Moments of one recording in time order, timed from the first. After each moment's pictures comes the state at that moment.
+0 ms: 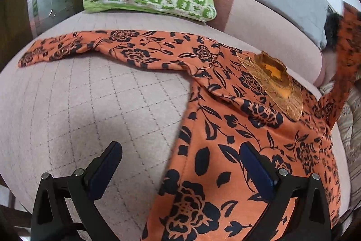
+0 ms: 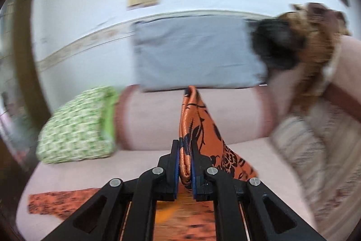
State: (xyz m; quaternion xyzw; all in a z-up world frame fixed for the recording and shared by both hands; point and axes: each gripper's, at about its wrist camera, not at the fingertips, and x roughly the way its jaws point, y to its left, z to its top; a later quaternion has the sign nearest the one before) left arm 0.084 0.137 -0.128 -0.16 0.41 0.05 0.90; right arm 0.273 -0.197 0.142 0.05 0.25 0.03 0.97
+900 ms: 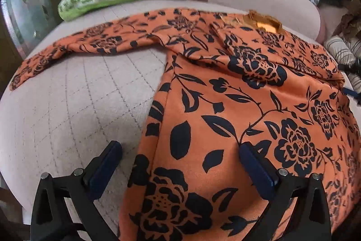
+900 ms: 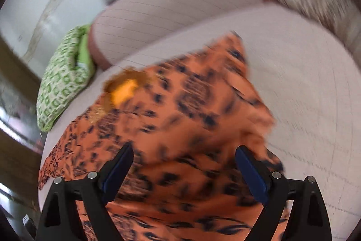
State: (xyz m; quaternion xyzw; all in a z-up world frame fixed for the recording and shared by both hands) left arm 0.097 0.093 -0.151 -0.04 0.48 0.03 0.87; right arm 0.269 -0.328 -0.140 0.24 0.45 0.06 0.86
